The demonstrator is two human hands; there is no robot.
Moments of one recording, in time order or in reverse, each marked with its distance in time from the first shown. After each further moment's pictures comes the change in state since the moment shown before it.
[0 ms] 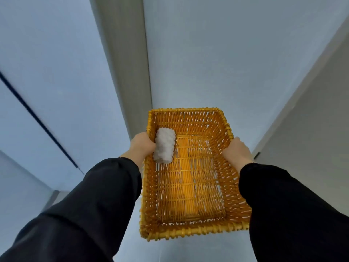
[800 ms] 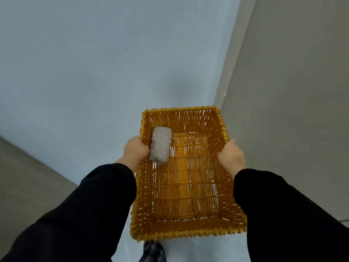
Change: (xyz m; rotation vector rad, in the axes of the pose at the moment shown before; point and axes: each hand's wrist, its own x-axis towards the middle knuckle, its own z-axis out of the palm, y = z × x) left_hand 0.304 0.338 0.226 0.031 -0.236 0.297; right_hand 0.330 0.195 -0.043 0.109 0.159 0.542
